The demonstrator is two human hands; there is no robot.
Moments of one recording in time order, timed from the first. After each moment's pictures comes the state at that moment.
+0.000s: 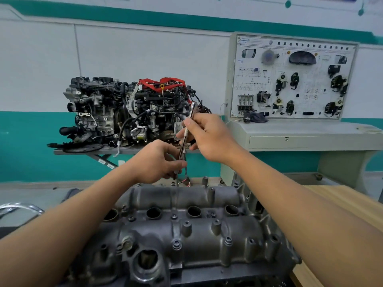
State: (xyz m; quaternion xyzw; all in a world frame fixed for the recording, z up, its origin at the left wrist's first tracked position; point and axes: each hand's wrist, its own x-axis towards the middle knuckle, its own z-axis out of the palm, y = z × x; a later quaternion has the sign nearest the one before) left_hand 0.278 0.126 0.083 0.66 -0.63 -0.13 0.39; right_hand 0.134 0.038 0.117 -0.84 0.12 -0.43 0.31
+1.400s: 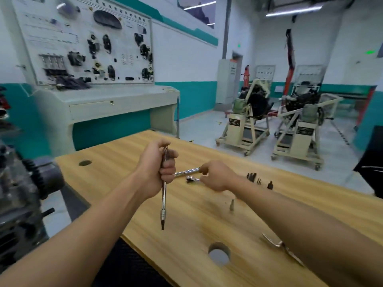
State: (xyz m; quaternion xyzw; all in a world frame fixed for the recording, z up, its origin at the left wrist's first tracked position) left_hand -0.166 0.129 -0.002 0.36 -0.47 -0.71 0.38; right_hand -0.375 0.117 -0.067 -0.67 0.72 -0.16 0.08
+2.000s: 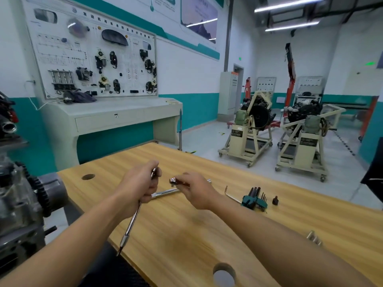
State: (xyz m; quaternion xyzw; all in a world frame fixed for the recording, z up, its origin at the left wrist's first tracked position) left_hand -0.126 0.119 -0.002 0.45 -0.57 -0.56 0.39; right_hand -0.329 0.083 -0.084 -0.78 0.53 -0.32 0.05
